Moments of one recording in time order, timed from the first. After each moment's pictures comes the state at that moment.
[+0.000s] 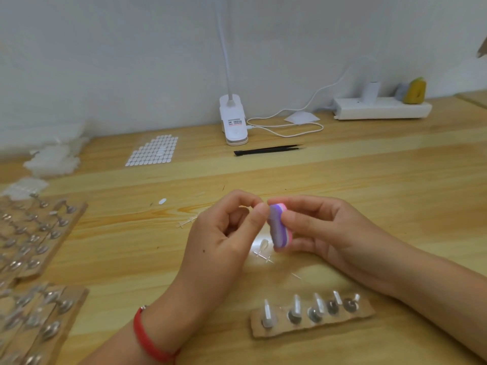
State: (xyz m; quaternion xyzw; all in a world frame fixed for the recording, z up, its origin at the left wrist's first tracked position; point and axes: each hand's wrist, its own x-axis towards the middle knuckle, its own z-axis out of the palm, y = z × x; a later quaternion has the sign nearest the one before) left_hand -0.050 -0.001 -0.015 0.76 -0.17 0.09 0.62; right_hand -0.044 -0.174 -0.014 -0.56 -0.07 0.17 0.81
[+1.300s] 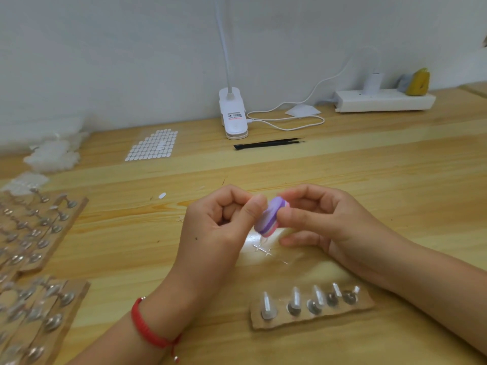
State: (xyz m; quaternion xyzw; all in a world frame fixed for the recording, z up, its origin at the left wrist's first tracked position) left_hand -0.049 -0.001 -0.012 0.72 -0.13 0.09 0.67; right_hand -0.049 -0.171 -0.013 -0.56 -0.07 0.14 0.81
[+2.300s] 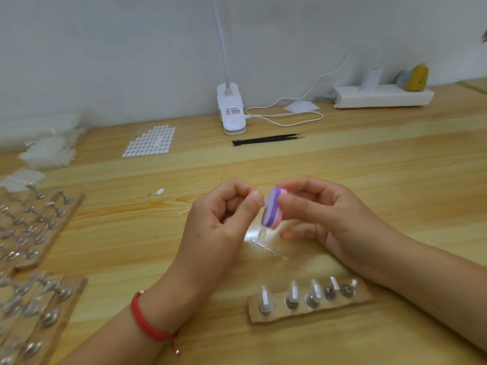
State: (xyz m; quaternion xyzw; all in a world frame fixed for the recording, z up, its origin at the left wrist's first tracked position) left_hand -0.046 0.000 -0.016 0.74 -0.17 0.08 0.64; right_hand -0.047 -0.170 -0.013 -0.56 -0.08 0.13 0.81
